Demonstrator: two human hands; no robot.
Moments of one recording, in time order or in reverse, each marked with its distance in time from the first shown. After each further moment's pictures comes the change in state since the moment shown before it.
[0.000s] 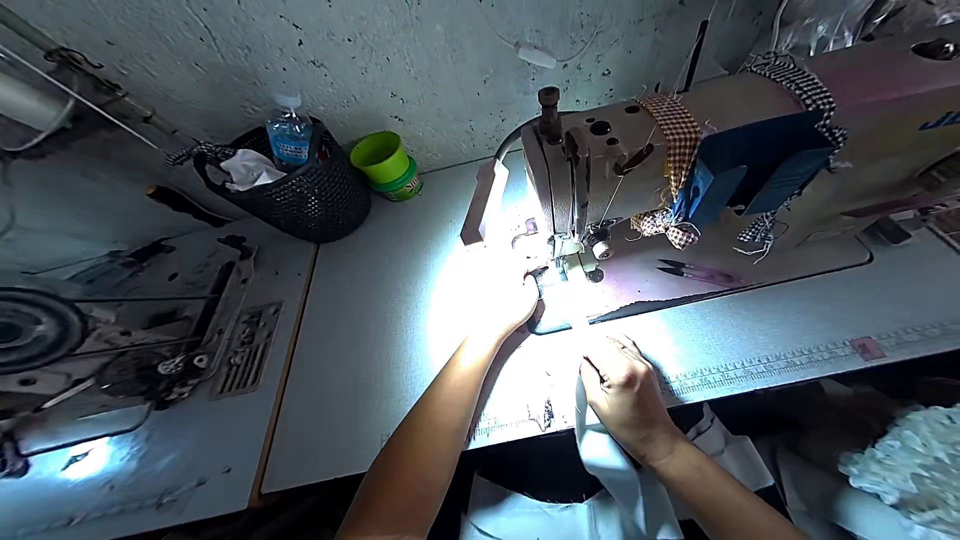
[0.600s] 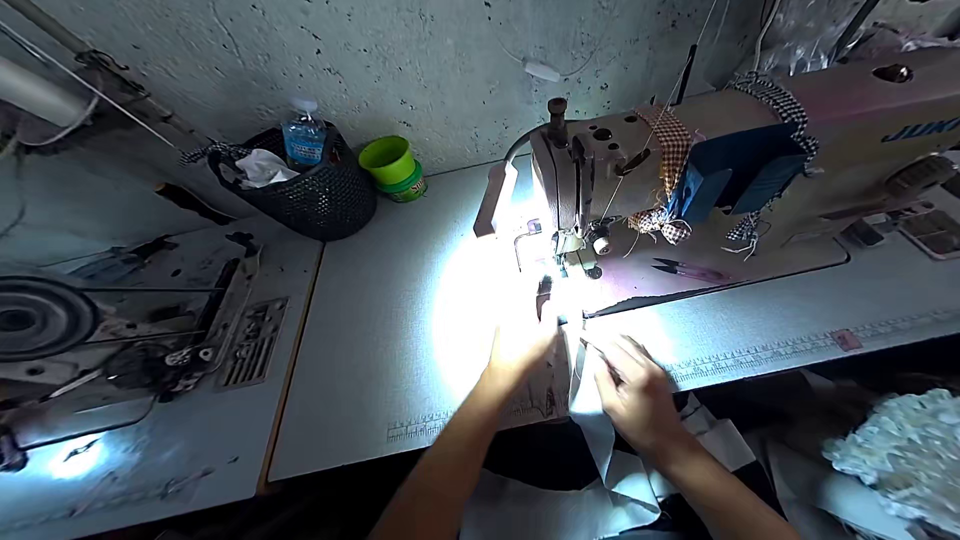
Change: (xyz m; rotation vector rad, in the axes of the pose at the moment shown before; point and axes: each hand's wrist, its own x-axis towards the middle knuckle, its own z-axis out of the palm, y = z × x) left_hand -0.066 0.036 0.000 -0.085 0.005 -0.106; right_hand -0.016 -0.001 -0.015 0.098 0.046 0.036
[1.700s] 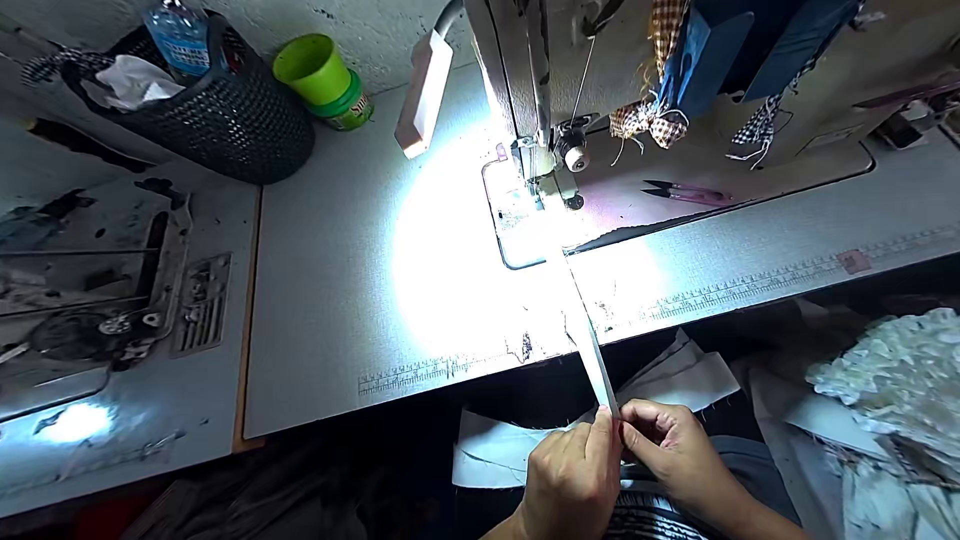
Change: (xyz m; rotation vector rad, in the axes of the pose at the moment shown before) left_hand -0.191 0.037 0.073 0.201 0.304 0.466; right_hand -0.109 -0.013 -0.068 0.728 -0.399 0.732
